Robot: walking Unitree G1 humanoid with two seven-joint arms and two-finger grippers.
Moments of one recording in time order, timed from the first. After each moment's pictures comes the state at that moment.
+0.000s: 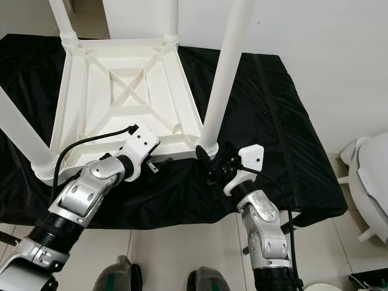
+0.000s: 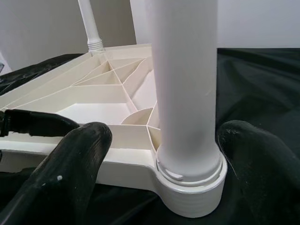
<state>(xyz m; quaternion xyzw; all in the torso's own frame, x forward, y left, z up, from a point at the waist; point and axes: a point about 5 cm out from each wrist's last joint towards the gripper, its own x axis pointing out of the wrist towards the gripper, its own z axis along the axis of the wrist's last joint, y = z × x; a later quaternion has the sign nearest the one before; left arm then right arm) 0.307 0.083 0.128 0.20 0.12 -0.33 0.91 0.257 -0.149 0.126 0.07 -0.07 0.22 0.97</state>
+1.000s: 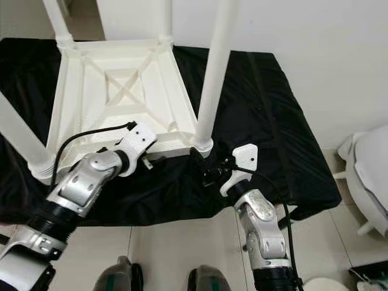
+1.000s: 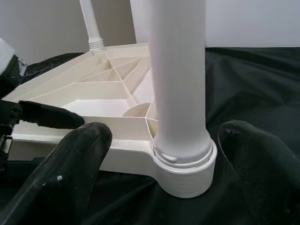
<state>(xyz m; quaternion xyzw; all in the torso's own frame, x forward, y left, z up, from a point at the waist) 0.314 0.106 0.124 0.24 0.18 -0.33 0.90 0.257 -0.144 0.128 0.06 -0.07 0.24 0.97</state>
